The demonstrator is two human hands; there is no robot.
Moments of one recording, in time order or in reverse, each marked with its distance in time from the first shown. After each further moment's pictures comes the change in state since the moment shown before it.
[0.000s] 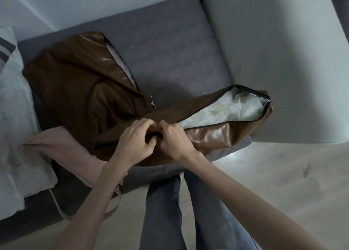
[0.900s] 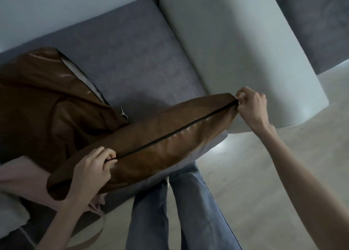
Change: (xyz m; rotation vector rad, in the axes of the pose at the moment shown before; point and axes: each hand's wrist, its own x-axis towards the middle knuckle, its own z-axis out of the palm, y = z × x) left_hand -0.012 -0.037 0.030 0.166 0.023 0.063; right_hand -0.064 0.224 -0.182 -0.169 0.639 0.540
